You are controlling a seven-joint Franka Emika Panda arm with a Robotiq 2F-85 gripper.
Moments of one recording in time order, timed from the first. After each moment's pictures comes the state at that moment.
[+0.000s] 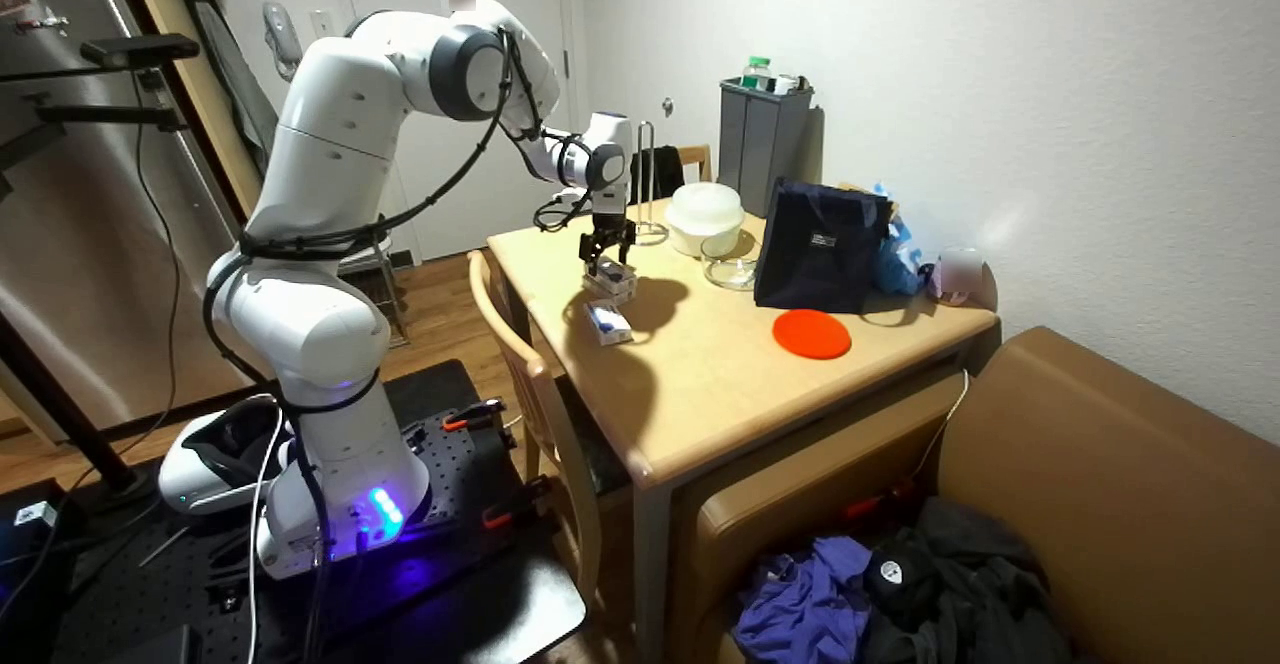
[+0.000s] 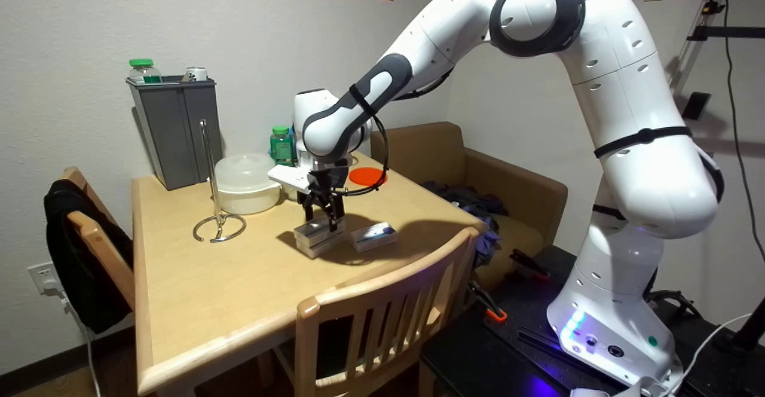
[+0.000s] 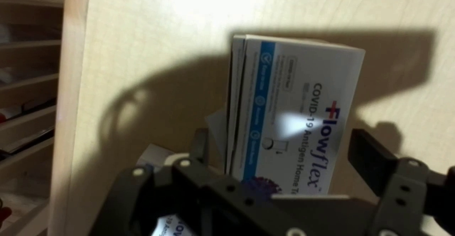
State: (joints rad) arm 0.38 0.56 0.09 -1.83 -0.04 2.34 1.83
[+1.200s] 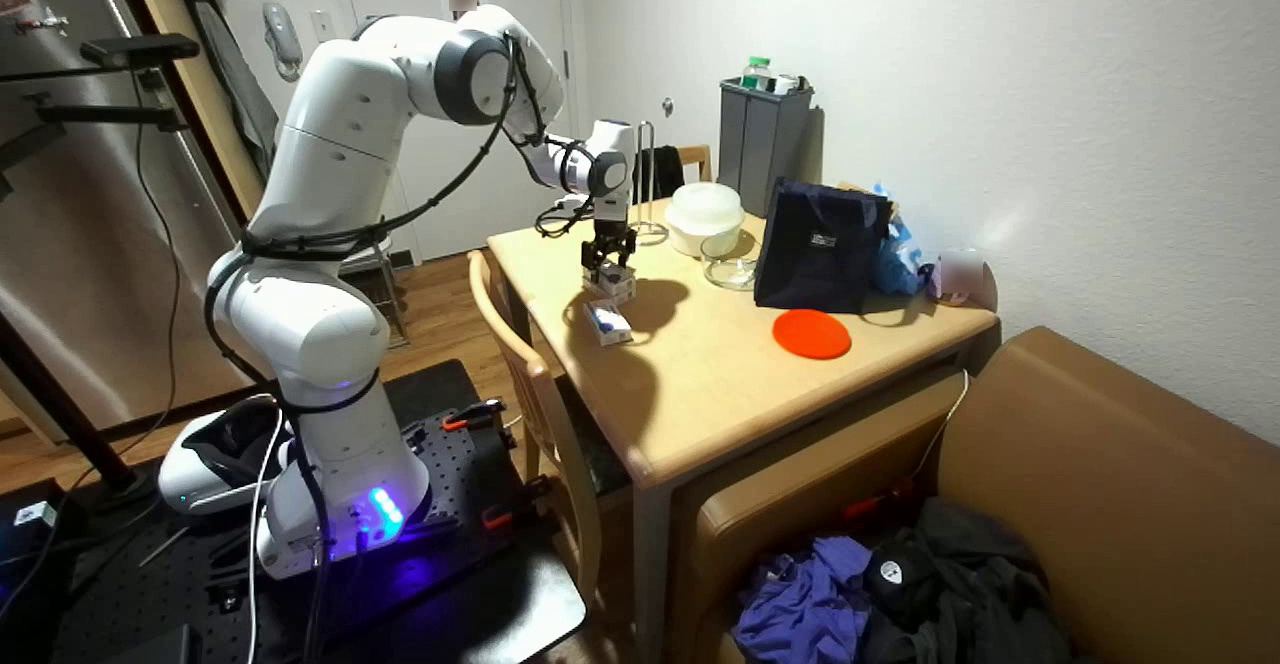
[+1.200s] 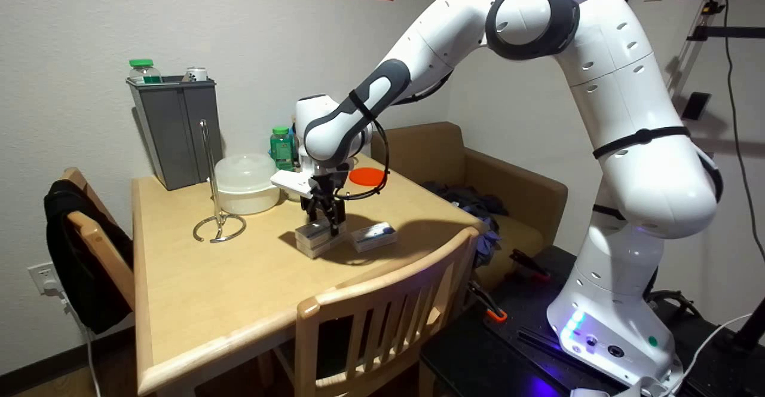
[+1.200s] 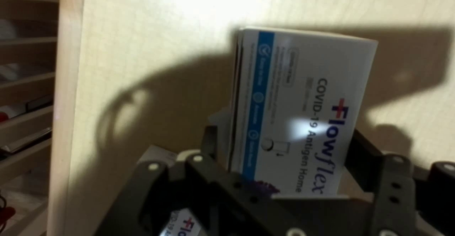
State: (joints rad) arm 0.37 0.59 0.09 -1.83 -0.04 2.34 1.83
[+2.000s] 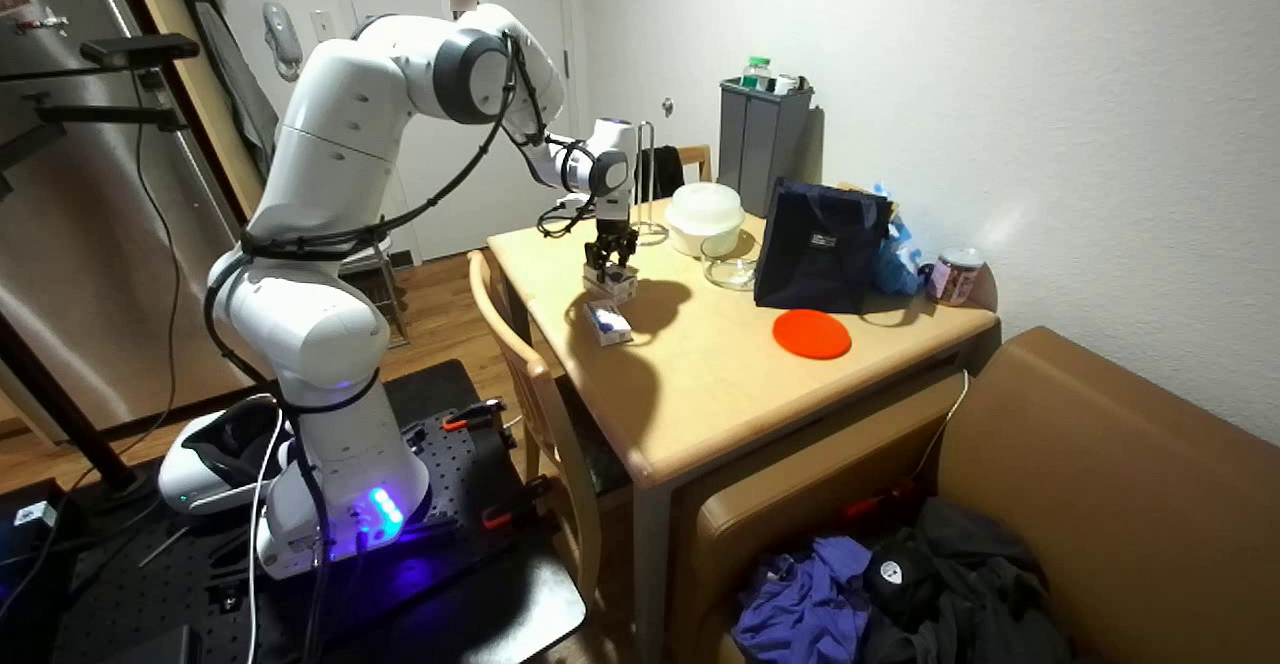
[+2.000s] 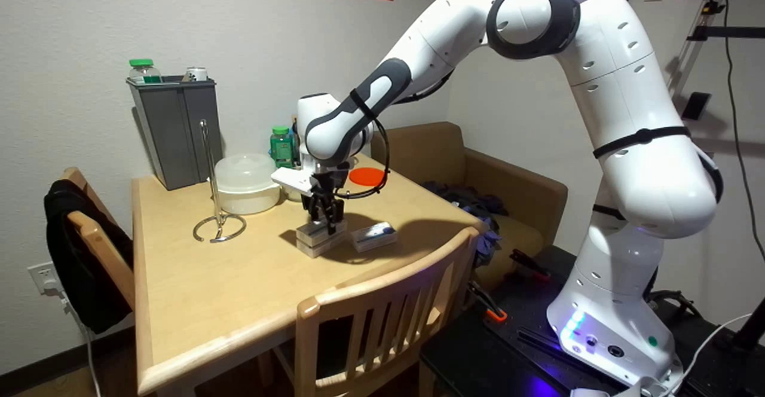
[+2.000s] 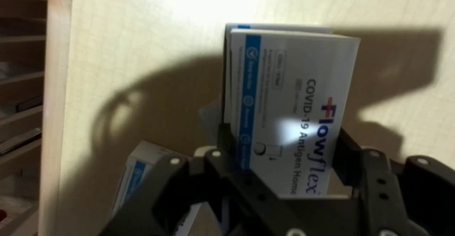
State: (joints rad) arm 0.37 0.58 0.08 -1.83 -0.04 2.37 1.83
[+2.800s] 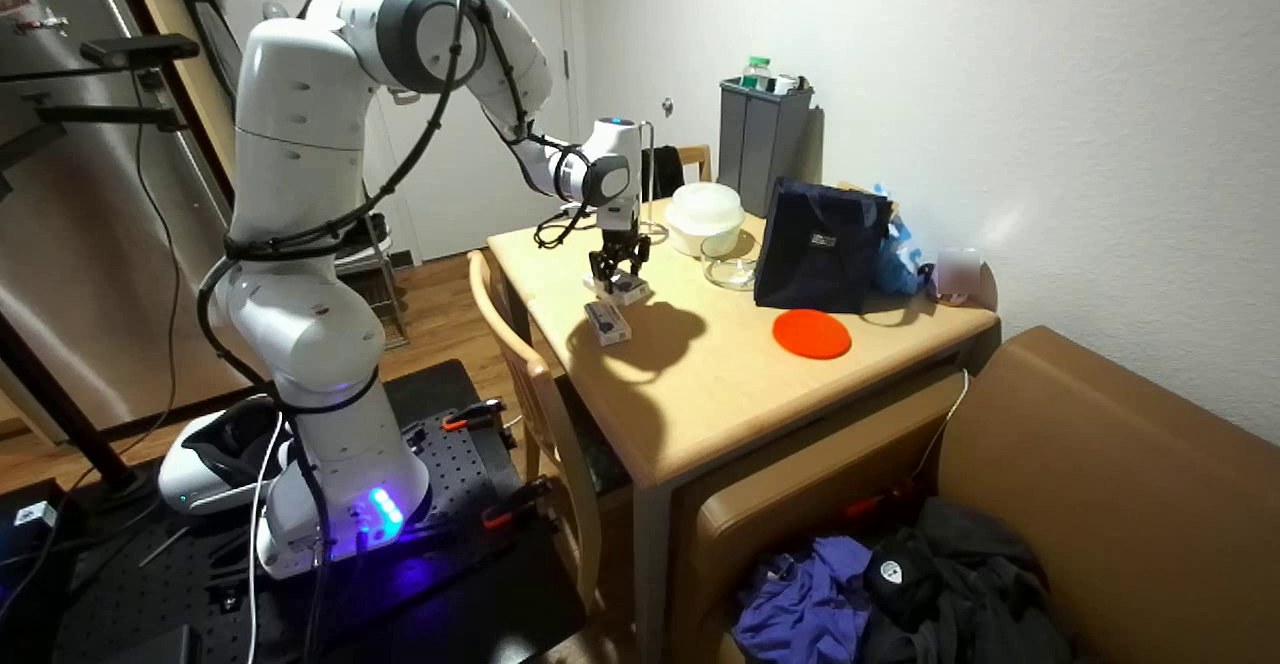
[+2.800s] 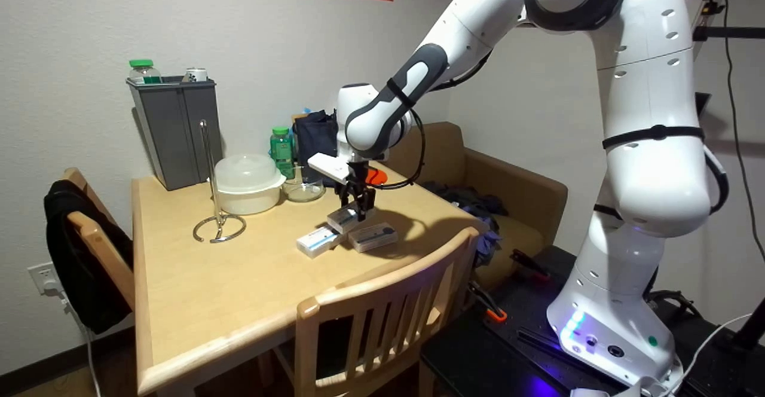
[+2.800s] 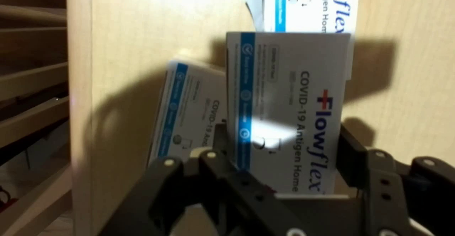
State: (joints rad) arm 0.30 0.37 0.04 -2.13 -0.04 2.52 1.83
